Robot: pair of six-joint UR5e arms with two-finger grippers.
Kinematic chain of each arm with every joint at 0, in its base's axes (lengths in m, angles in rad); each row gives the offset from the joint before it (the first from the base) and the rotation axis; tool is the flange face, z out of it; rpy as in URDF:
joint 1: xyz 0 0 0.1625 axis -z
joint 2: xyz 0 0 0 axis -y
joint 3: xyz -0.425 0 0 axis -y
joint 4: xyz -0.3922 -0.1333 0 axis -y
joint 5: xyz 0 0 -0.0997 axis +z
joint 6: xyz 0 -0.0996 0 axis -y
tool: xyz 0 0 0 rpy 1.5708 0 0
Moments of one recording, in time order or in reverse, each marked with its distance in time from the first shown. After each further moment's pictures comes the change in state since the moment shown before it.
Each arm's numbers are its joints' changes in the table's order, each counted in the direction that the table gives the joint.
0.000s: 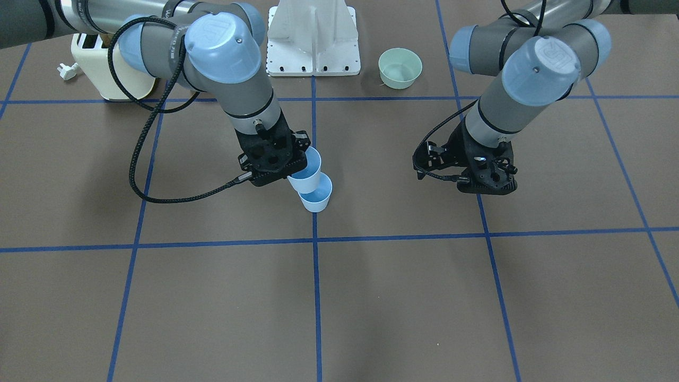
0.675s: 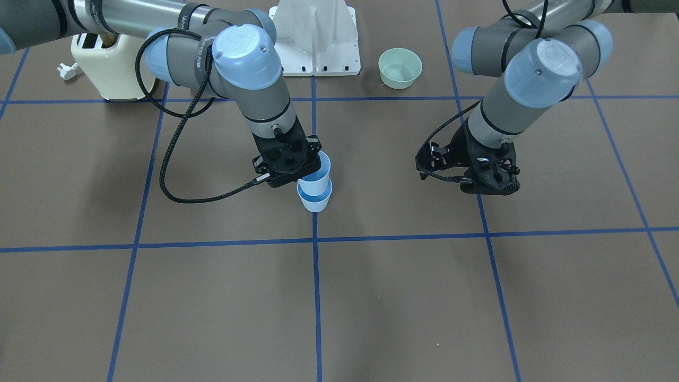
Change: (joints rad) left arm 0.000 0.009 -0.001 -0.001 0.000 0.000; right arm 0.040 0.005 -0.039 0.049 0.046 0.023
